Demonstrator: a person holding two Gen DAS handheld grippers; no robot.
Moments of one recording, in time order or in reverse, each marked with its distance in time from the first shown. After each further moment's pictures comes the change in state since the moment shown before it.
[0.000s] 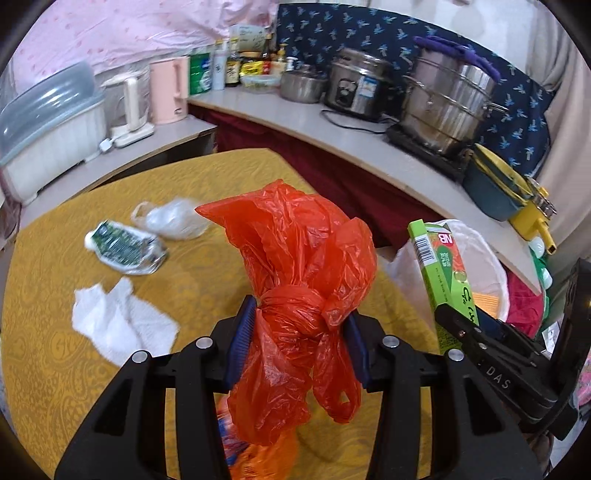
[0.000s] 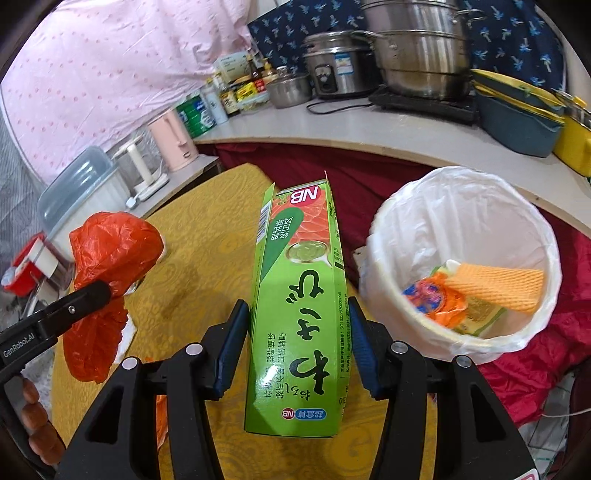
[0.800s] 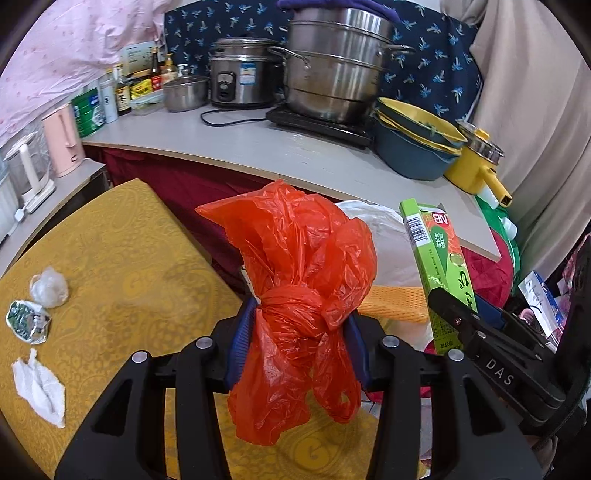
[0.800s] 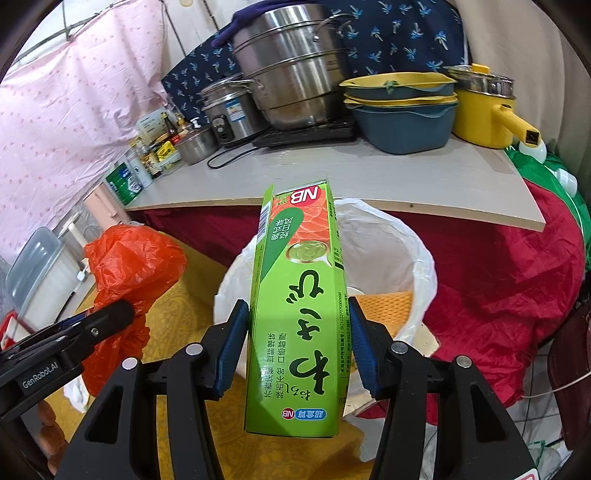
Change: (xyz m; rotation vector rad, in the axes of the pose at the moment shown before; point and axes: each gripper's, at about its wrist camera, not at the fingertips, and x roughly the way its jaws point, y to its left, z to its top) left arm 0.055 -0.170 0.019 0.242 0.044 -0.155; right arm -0.047 -0.145 0.024 0.211 -0.120 -0.155
